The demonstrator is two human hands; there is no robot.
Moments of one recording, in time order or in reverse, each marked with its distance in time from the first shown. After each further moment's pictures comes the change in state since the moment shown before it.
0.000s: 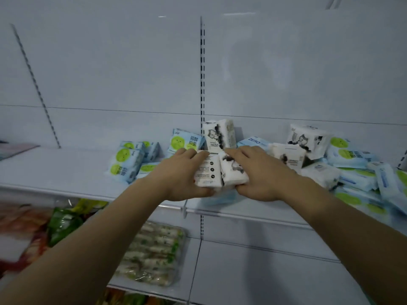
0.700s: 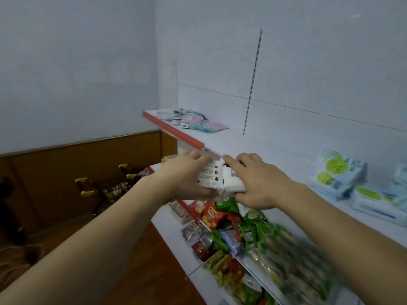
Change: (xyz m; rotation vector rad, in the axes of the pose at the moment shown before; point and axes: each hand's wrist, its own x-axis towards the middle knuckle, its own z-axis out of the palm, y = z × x) left_hand -0.364 -0.280 -0.089 0.102 -0.083 -0.705; right_hand 0.182 -0.459 0.027 0.070 -0.043 -0.670
